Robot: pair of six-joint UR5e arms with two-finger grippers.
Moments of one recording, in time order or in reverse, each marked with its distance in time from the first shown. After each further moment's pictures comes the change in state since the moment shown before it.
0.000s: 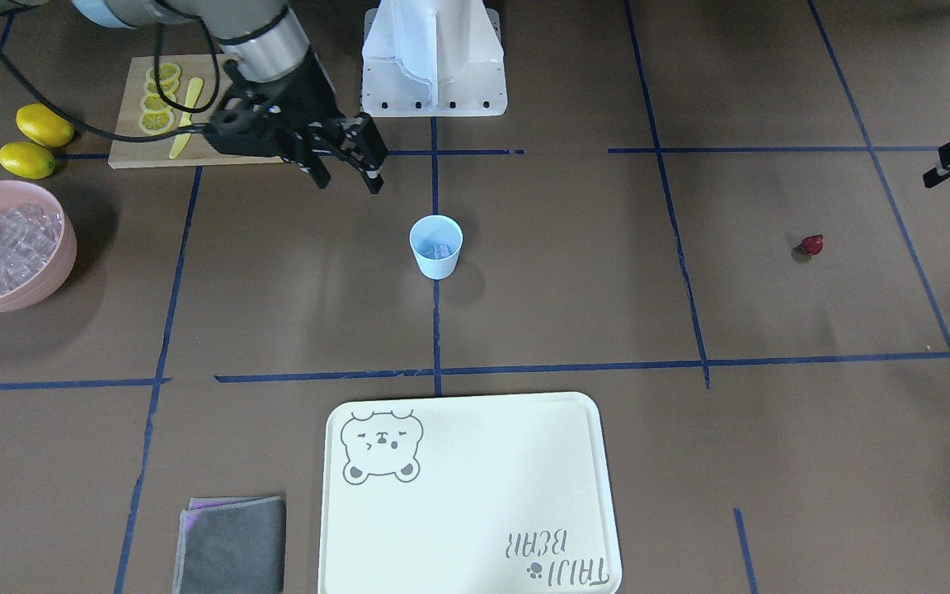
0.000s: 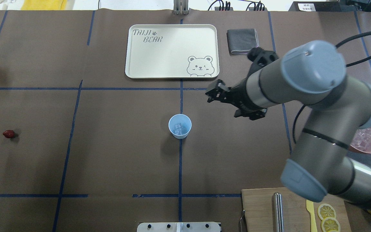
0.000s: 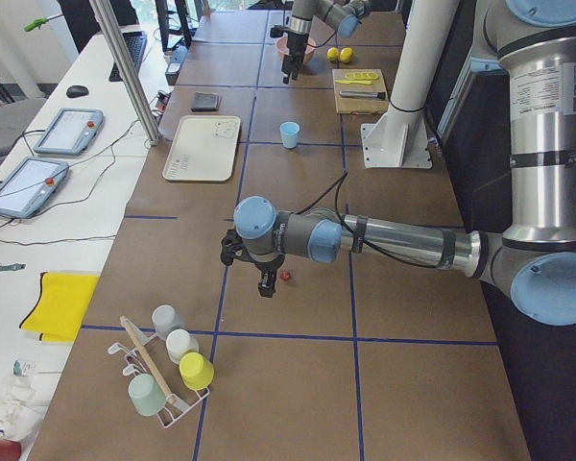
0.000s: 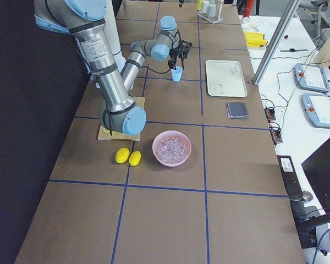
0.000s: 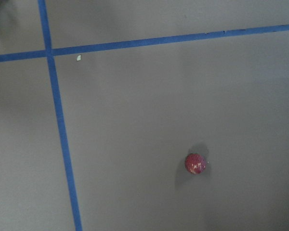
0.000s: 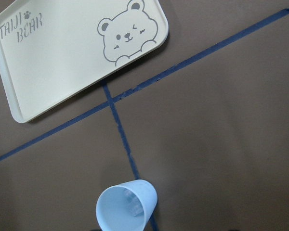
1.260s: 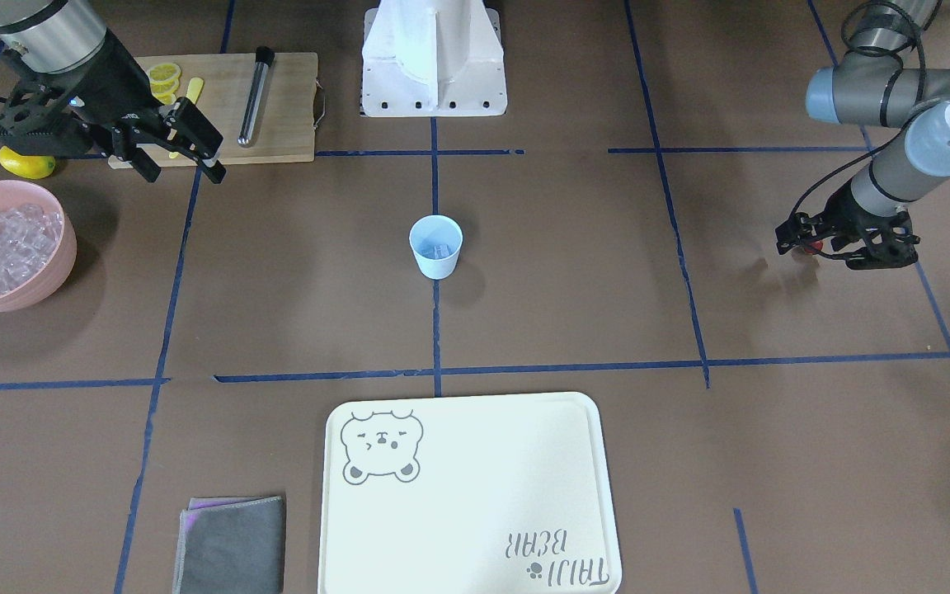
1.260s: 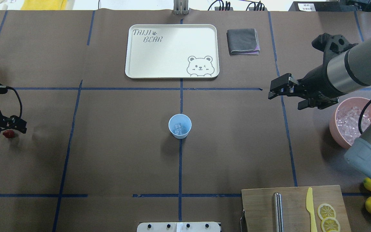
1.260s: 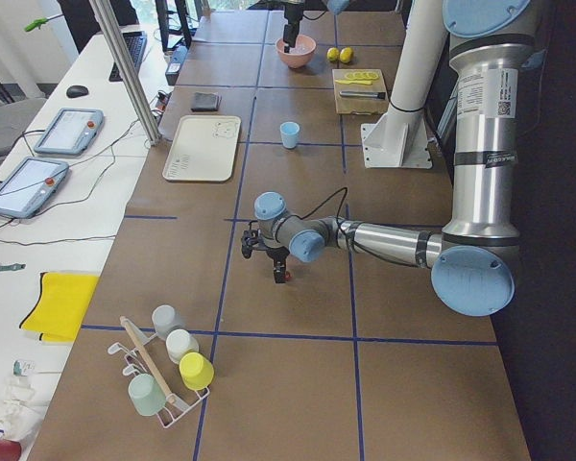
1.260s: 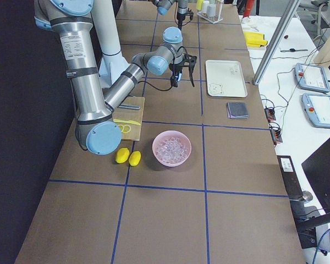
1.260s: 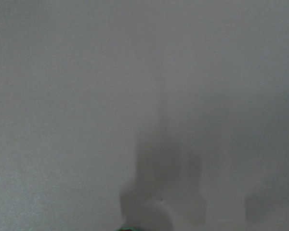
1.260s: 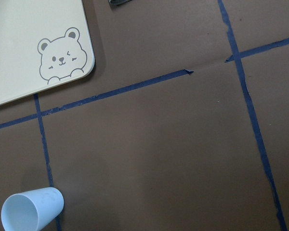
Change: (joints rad) left arm 0.414 -0.061 0.135 -0.331 0.282 -0.610; right arm 0.191 -0.230 0.084 -0.006 0.184 -0.327
